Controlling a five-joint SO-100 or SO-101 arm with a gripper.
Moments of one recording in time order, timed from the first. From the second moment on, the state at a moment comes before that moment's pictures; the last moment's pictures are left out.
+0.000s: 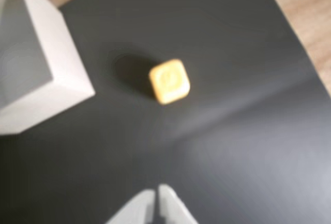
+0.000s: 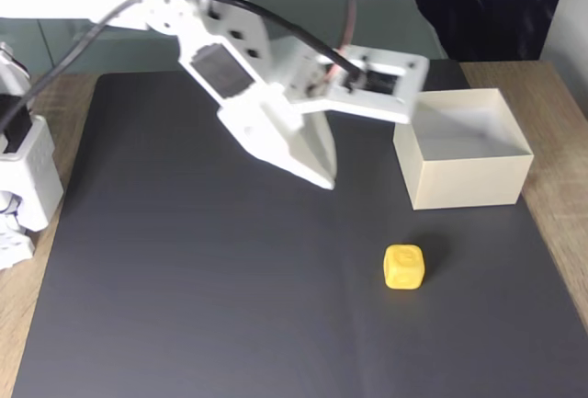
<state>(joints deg) 30.8 96.4 105.7 37.5 189.7</state>
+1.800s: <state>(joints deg) 38.3 60.1 76.4 37.3 189.8</state>
